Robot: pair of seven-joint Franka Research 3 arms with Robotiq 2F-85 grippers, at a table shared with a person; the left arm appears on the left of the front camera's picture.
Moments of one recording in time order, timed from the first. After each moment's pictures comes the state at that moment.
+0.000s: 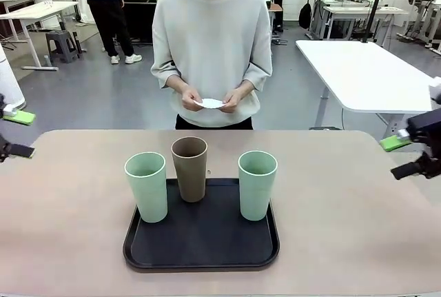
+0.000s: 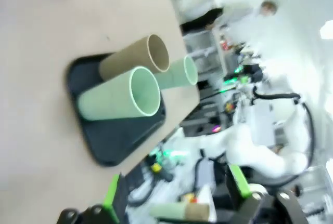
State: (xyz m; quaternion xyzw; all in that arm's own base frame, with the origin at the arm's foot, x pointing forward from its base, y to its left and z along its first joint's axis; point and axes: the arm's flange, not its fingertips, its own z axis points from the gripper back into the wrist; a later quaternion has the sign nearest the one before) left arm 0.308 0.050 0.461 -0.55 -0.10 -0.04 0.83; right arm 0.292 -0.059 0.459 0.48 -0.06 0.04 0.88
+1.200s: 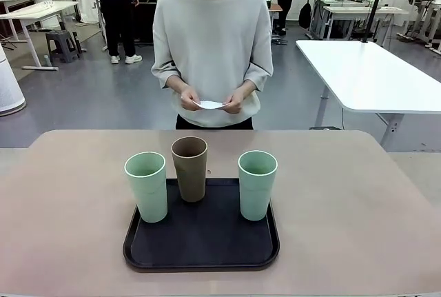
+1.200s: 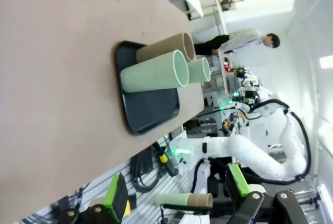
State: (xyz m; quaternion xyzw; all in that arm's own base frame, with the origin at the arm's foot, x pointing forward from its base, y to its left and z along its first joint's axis) left arm 0.234 0.157 0.446 -0.54 -0.12 0.01 0.83; right arm 0.221 -0.141 0.433 0.54 -0.08 0.04 0.83
